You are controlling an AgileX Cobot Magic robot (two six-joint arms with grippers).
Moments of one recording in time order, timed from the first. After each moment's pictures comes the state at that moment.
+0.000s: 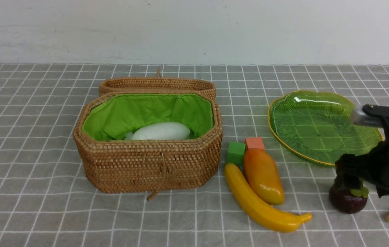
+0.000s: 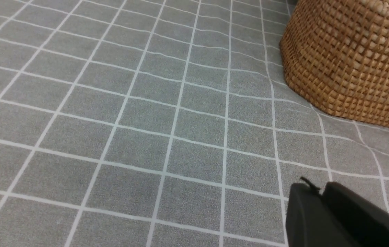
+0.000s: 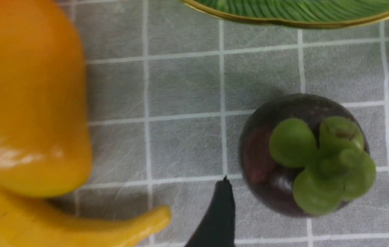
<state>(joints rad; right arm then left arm) 0.09 1.58 -0.93 0.10 0.60 0.16 -0.02 -0.02 0.03 0.08 0.39 -0.34</state>
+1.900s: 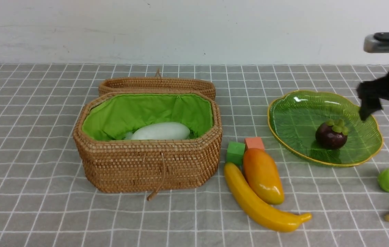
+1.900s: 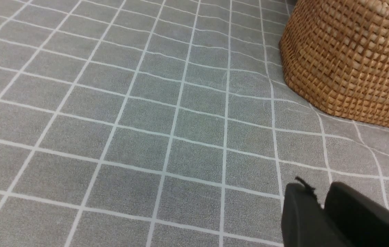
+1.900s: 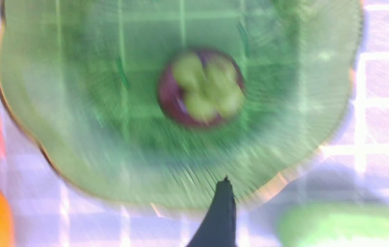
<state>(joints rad) -0.07 1.79 -1.54 0.00 1.01 -0.11 -0.02 -0.02 0.03 0.08 0.39 -0.34</state>
